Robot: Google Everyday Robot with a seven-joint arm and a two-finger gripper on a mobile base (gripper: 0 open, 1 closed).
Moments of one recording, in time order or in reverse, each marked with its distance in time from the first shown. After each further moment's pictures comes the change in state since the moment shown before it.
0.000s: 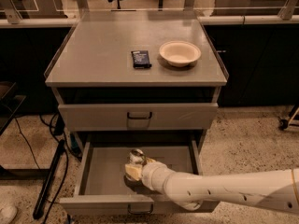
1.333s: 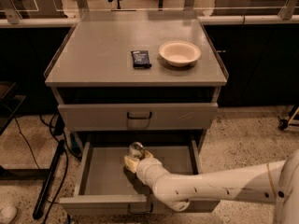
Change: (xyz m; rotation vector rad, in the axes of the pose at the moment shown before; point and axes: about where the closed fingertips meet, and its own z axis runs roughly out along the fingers) arm -0.014 -0.020 0.033 0.133 -0.114 -0.012
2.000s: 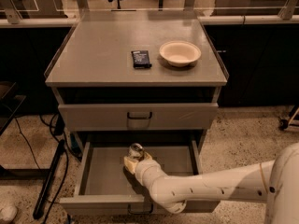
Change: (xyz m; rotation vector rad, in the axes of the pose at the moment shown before) arm 0.009 -0.001 0.009 0.030 -0.006 0.019
